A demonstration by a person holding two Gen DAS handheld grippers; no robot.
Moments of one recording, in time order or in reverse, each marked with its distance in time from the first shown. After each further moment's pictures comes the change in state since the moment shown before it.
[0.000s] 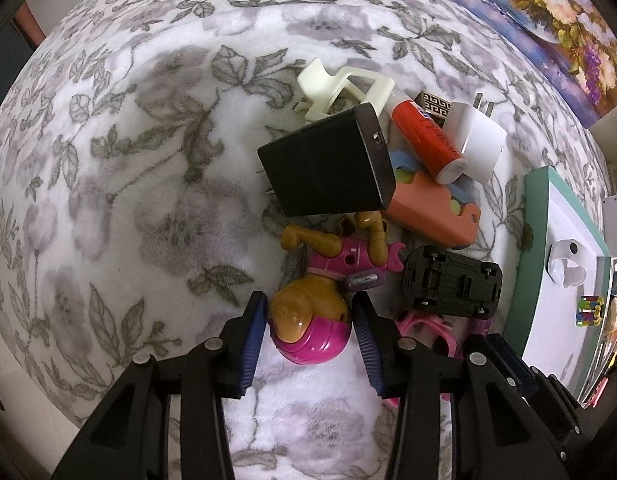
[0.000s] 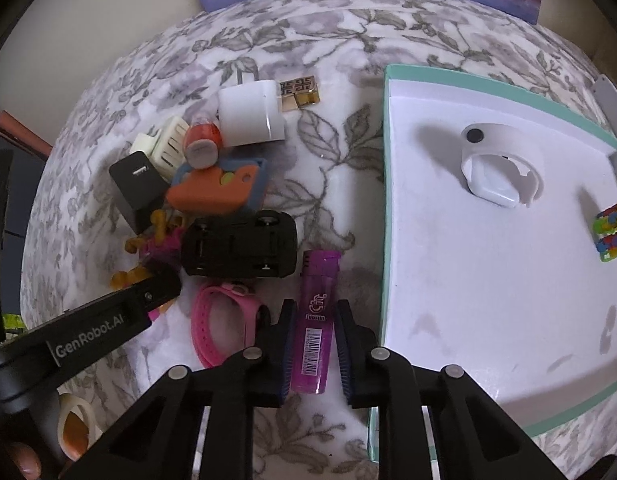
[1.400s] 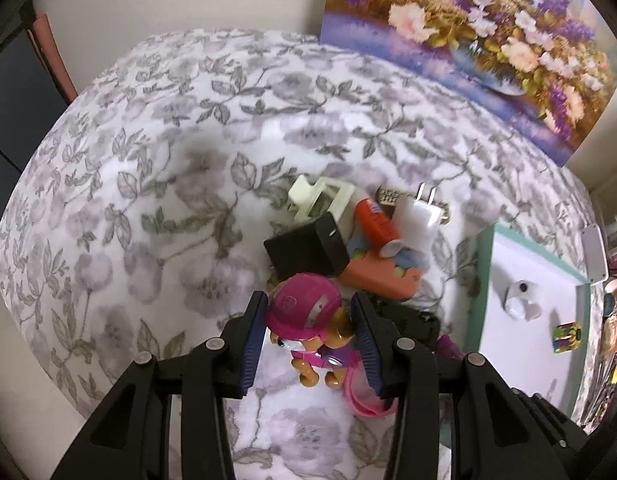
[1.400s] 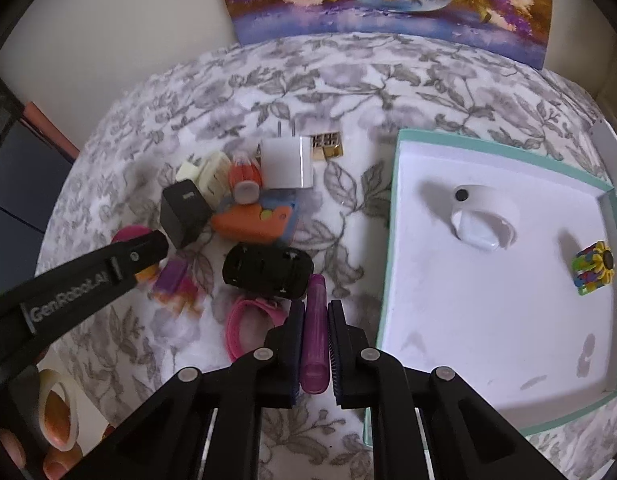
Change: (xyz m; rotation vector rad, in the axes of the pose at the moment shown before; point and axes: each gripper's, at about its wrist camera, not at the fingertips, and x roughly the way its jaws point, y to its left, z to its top) left arm -0.088 -0.013 -0.009 -0.003 -0.277 0.006; right arm -0.043 0.009 0.000 -0.050 -0.115 0.061
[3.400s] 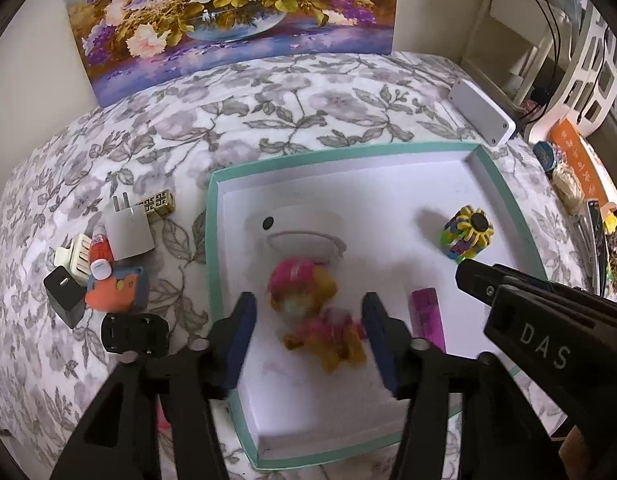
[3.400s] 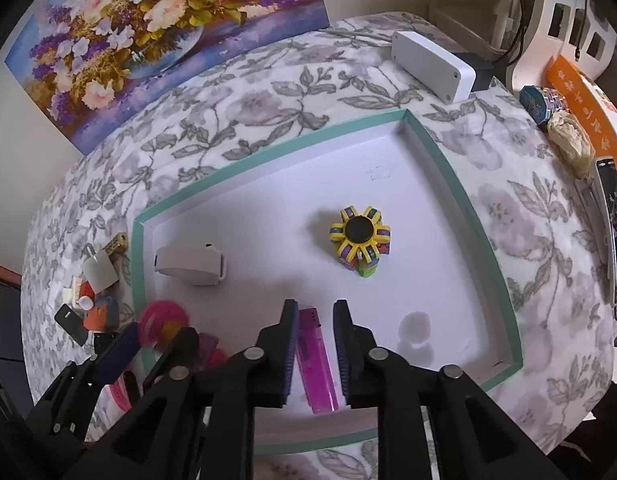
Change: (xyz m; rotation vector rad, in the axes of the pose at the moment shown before) left arm 0.008 -0.209 -0.071 0.512 -0.036 -0.153; right arm -0.059 -0.192 -0.008 0.411 -0.055 -0.186
